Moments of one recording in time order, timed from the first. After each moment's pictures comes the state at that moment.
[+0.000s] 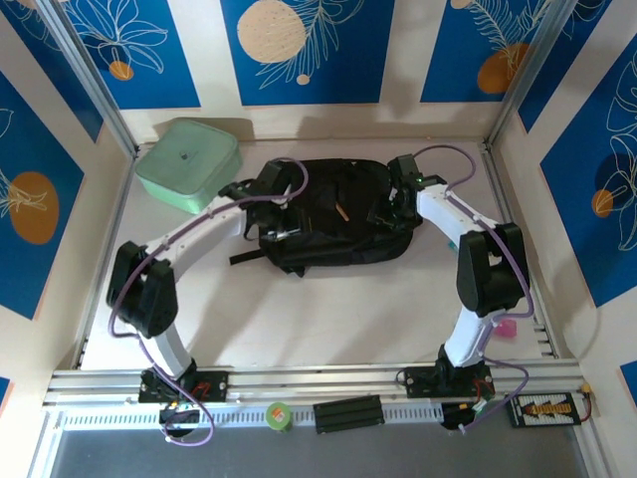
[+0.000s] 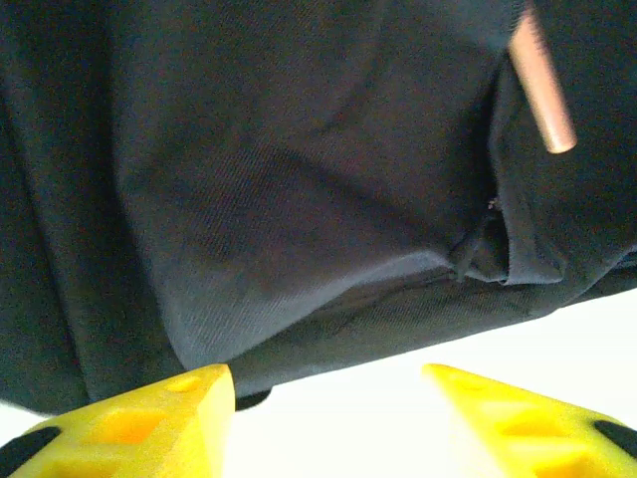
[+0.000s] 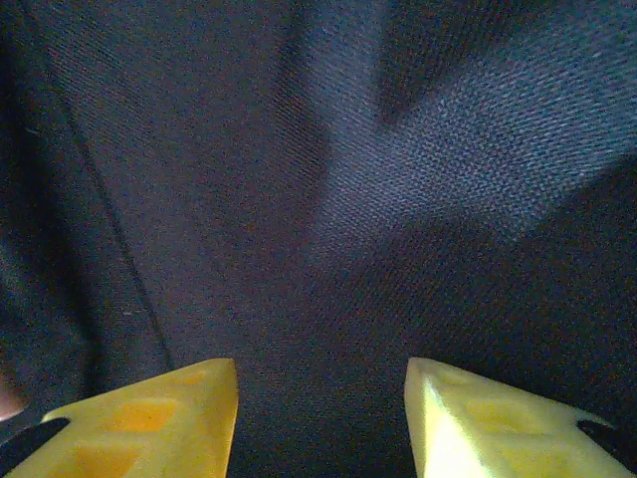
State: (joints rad) left arm -0.59 1.71 1.38 -0.76 0.19 -0.71; right arm 0.26 1.78 1.30 -0.74 -0.12 0.53
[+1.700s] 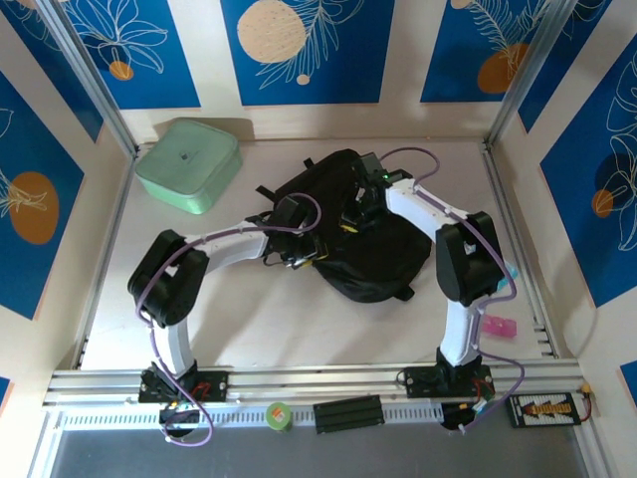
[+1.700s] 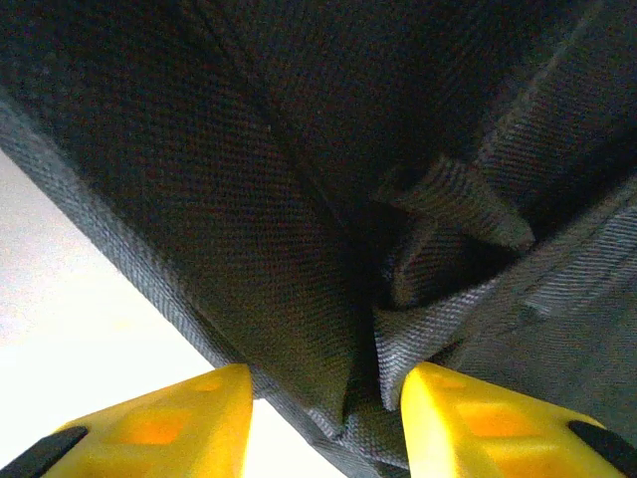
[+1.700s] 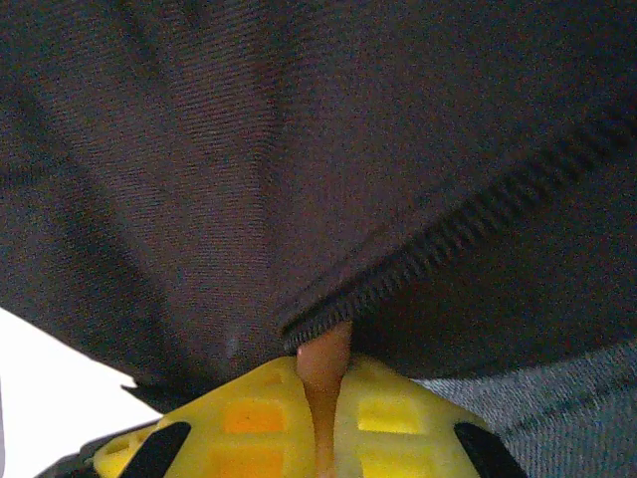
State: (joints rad) left arm -0.67 1.86 1.17 -0.37 0.30 -0.91; right arm 0.42 1.94 1.52 -0.81 -0.29 0.69
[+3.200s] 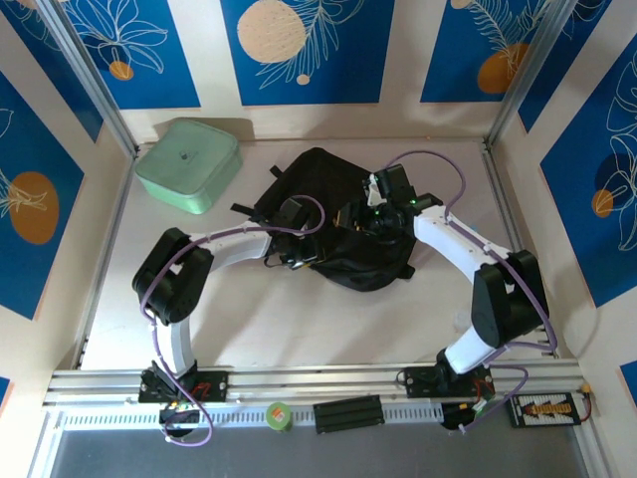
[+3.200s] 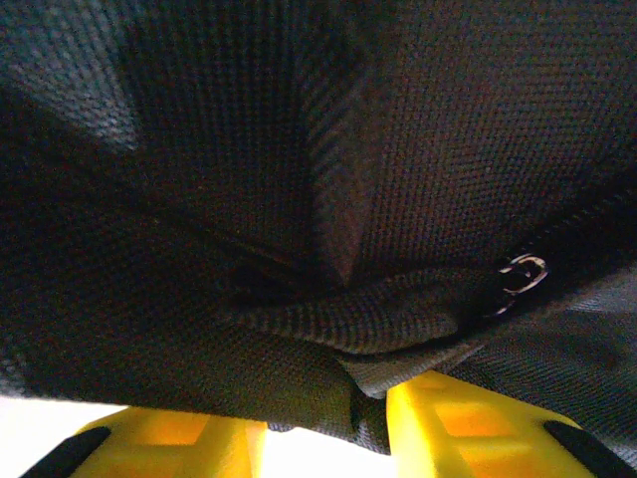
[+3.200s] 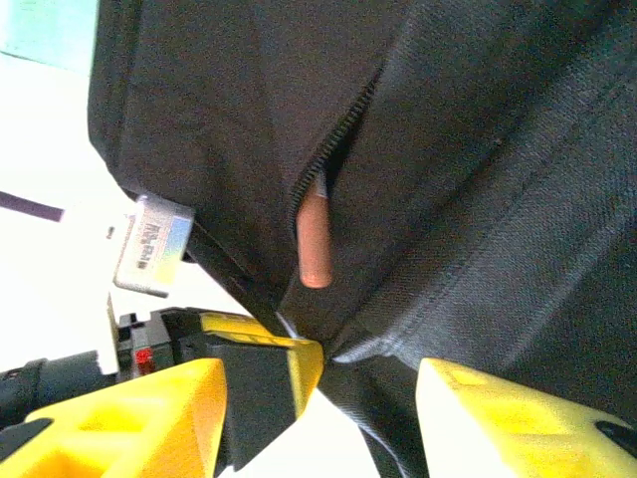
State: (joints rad) left arm -0.68 1.88 1.19 -0.41 0.26 -0.84; right arm 0.39 1.58 1.16 -0.52 -0.37 0.60
